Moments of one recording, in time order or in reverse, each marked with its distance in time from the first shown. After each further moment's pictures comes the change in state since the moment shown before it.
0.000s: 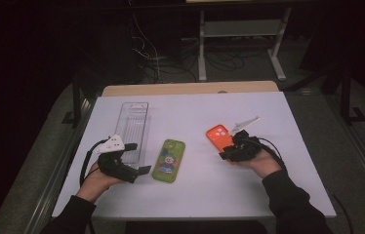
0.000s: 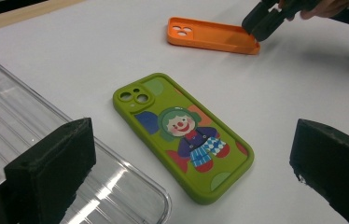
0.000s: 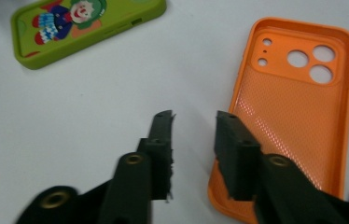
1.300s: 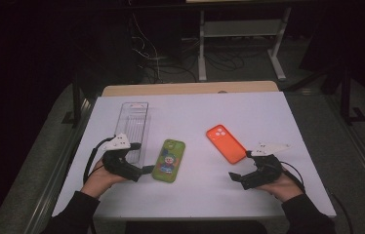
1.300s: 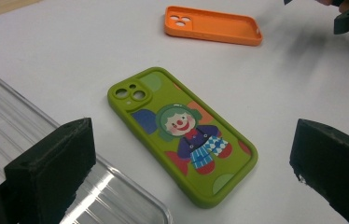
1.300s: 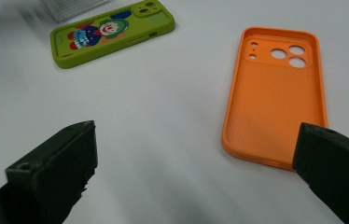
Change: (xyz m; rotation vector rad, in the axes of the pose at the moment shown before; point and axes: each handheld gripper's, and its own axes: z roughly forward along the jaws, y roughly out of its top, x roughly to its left) left arm 0.001 0.003 0.011 0.018 -0.010 -0.013; right arm 0.020 -0.067 -0.031 -0.250 -0.044 -0.011
